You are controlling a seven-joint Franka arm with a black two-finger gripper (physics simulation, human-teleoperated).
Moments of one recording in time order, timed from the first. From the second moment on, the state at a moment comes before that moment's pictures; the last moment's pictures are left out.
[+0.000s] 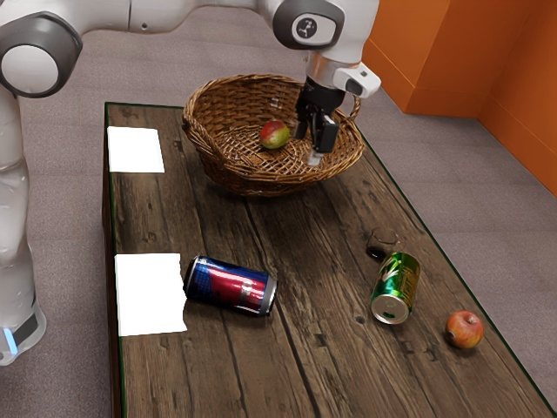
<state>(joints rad) 0.00 0.00 0.00 -1.57 0.00 1.56 0.00</state>
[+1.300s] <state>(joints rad) 0.19 0.51 0.21 -1.06 0.04 1.61 -0.42</state>
